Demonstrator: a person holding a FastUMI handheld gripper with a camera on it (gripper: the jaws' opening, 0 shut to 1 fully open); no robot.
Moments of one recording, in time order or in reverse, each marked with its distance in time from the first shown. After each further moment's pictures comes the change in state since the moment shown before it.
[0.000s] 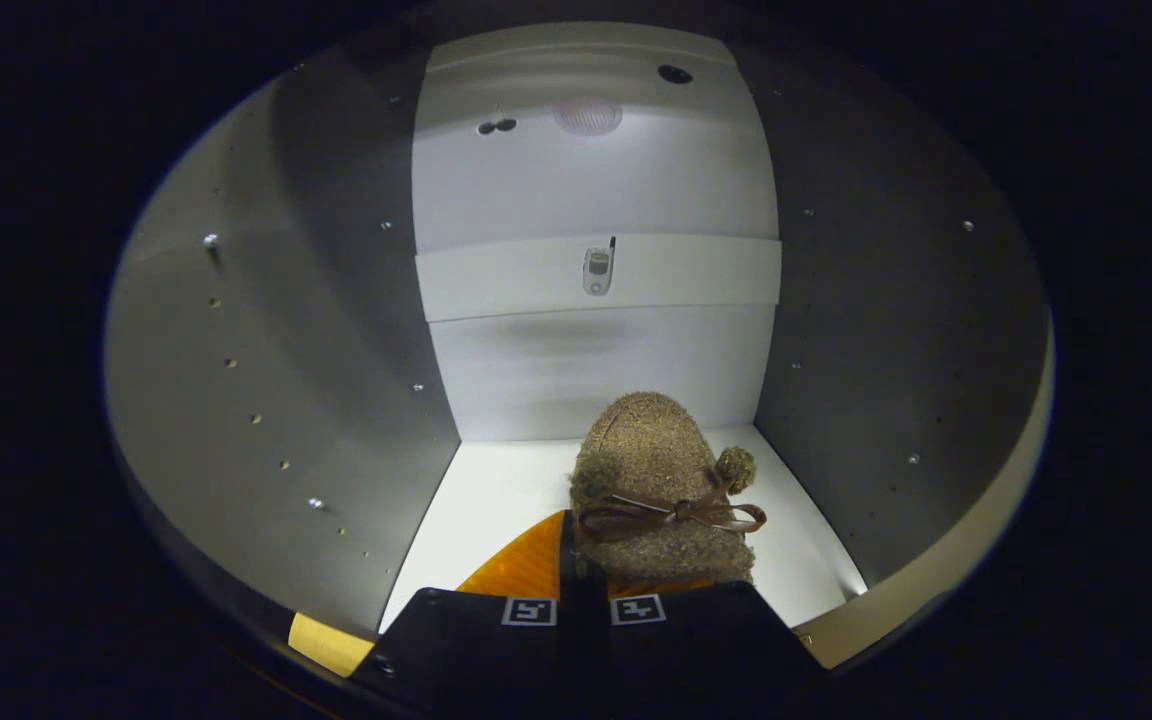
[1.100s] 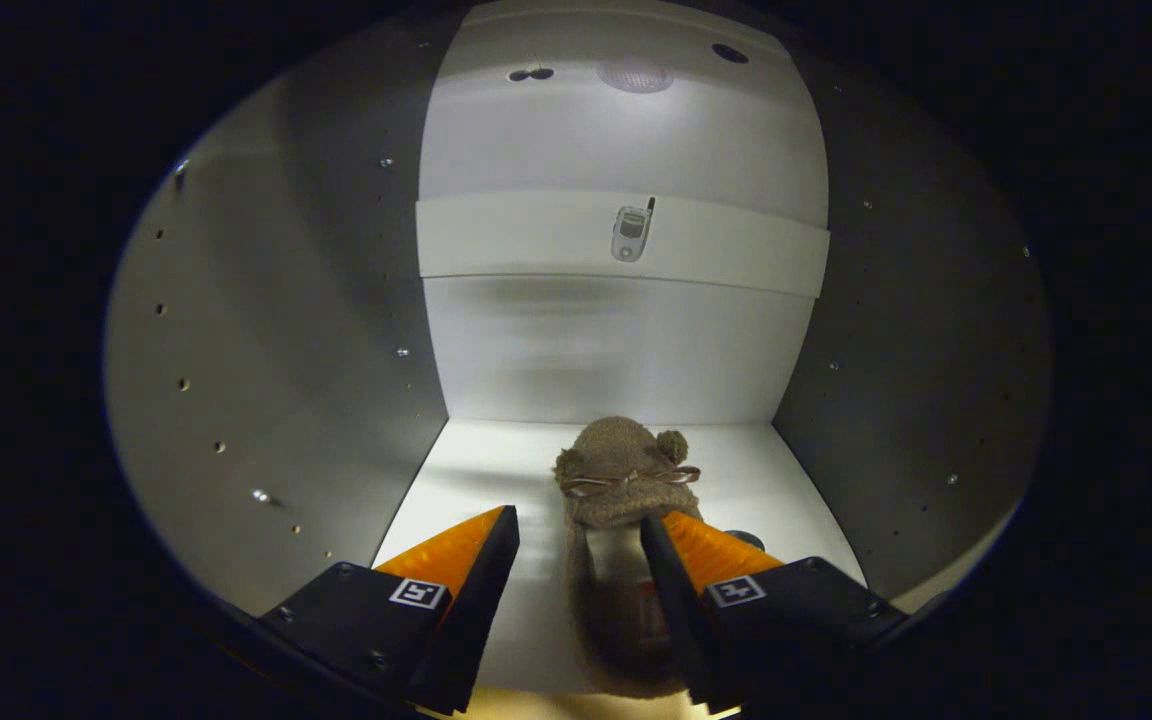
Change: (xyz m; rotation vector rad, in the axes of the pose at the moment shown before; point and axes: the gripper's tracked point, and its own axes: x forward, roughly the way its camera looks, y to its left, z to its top) arm 0.004 0.003 -0.014 -0.088 0.038 -0.031
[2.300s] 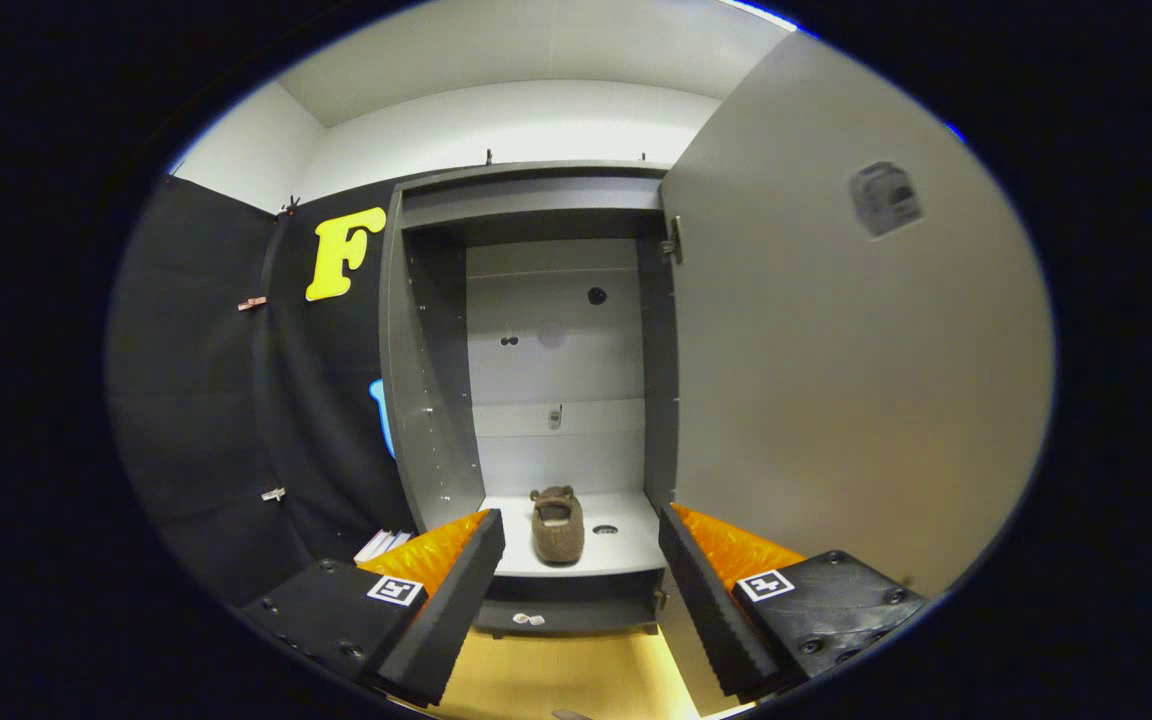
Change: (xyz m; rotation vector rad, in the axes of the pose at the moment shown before) arm -0.416 -0.095 0.032 0.101 -0.398 -0.007
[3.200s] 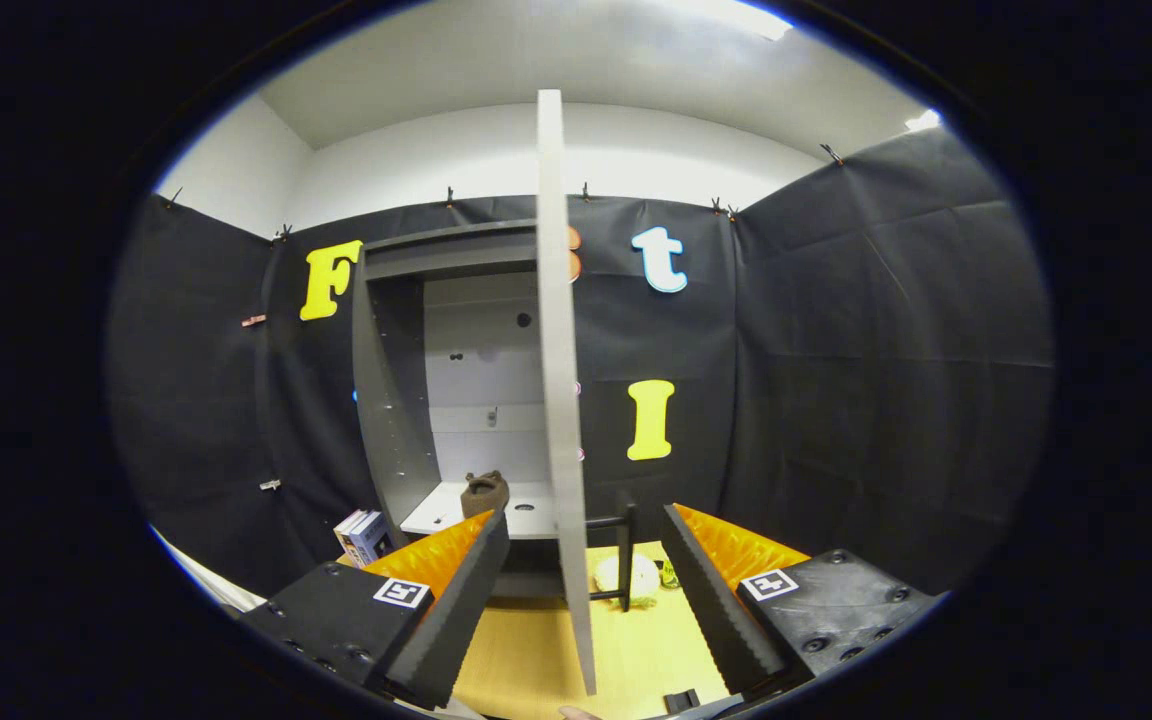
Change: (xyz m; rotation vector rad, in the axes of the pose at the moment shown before) arm -0.118 -0.164 0.014 0.028 -0.027 -0.046
